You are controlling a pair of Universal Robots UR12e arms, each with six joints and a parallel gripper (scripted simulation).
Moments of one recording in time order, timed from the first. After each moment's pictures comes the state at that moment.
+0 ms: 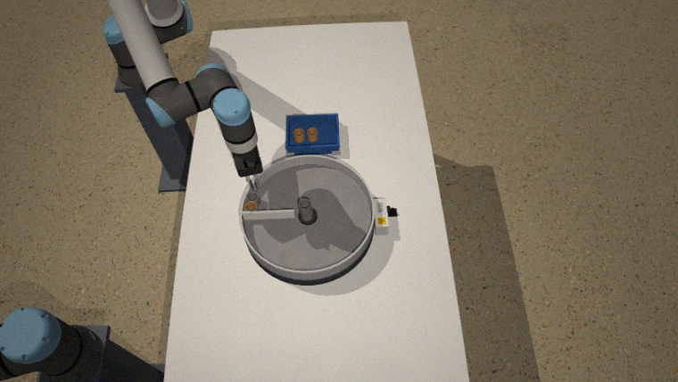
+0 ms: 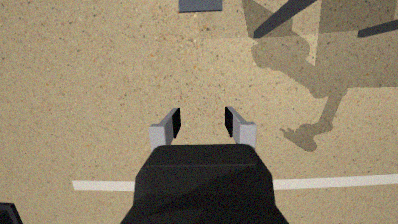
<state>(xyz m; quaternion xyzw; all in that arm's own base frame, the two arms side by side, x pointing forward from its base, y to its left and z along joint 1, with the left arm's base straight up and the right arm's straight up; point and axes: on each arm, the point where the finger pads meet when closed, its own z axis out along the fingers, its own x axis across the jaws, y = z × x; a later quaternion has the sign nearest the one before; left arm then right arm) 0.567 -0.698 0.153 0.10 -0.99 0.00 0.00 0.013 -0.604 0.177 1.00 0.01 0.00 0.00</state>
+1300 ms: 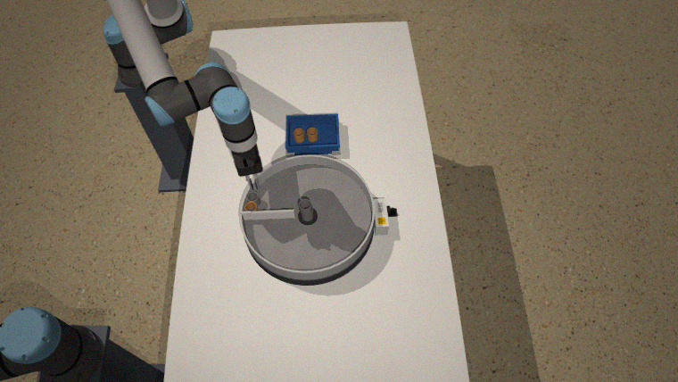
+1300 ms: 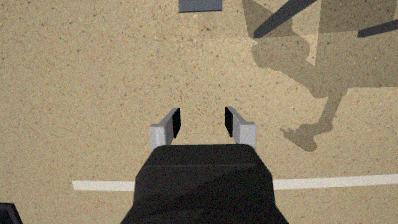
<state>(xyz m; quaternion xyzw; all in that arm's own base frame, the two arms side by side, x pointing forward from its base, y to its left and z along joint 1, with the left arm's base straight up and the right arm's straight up) 0.568 -0.699 0.158 0.10 -0.99 0.00 0.00 0.013 -0.604 0.177 1.00 0.01 0.00 0.00</state>
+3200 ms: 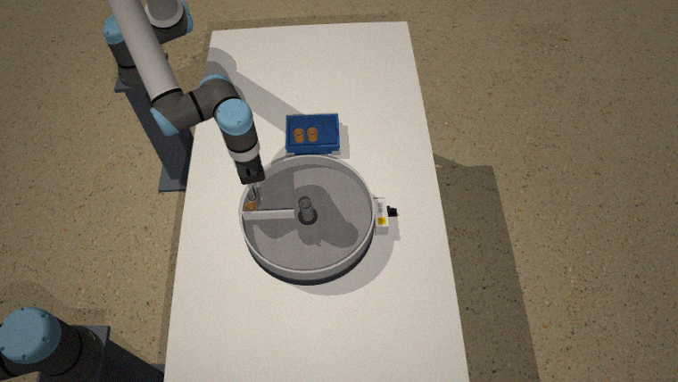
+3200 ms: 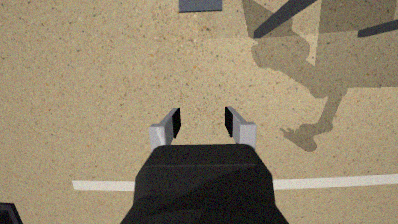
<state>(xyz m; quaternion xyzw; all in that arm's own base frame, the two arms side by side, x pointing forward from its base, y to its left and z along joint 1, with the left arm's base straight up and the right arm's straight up) 0.568 -0.701 0.114 0.10 -0.99 0.00 0.00 0.013 -0.604 0.177 1.00 0.01 0.00 0.00</state>
